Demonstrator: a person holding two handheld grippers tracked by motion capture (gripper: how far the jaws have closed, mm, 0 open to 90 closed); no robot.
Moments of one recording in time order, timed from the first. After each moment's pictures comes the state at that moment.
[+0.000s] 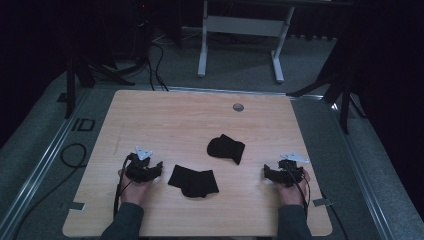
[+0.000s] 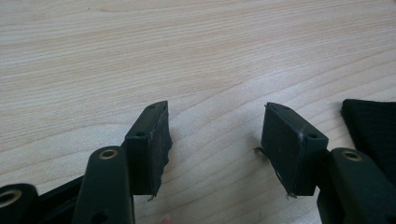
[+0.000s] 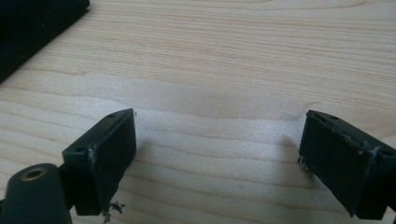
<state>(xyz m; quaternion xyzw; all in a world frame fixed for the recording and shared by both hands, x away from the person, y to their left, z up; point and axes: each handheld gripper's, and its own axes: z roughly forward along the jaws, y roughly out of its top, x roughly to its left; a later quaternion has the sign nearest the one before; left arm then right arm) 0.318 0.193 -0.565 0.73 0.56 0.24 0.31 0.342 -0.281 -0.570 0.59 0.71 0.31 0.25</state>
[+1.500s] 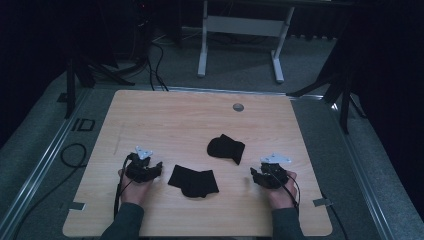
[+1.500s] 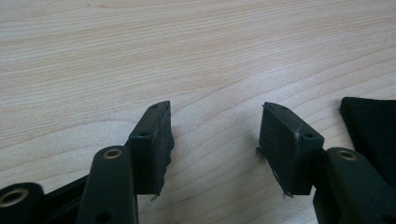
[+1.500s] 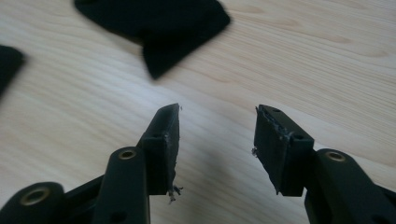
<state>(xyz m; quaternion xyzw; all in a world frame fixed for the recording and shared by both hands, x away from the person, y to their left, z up) 0.318 0.193 -0.562 0.74 0.56 0.23 0.30 0.316 -0.225 -0.537 0.47 0.79 0.31 0.23</state>
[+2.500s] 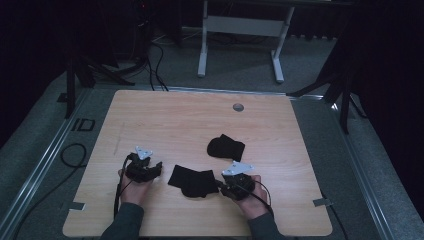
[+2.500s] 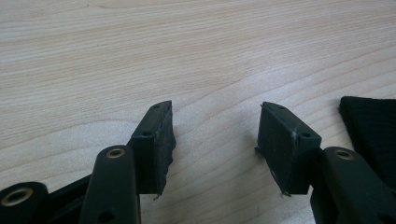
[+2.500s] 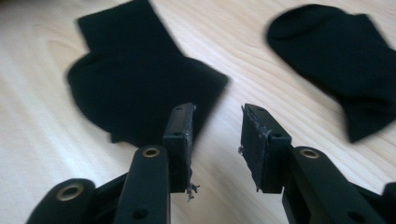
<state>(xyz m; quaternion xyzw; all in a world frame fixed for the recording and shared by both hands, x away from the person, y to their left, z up) 0.318 0.193 -0.563 0.74 0.56 0.23 0.30 0.283 -0.128 -0.527 0.33 0.86 0.35 0.15</state>
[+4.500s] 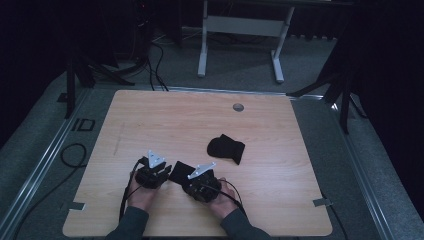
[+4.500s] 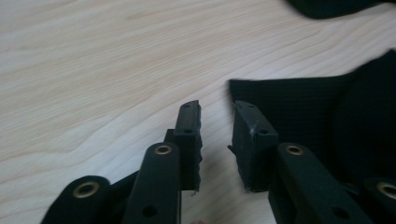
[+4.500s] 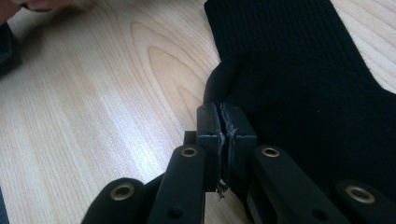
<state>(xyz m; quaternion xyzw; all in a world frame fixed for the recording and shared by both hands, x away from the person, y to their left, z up) 0.295 0.157 -0.550 0.77 0.48 0.23 0.35 0.289 -0.043 -0.550 0.29 0.90 0.32 0.02</state>
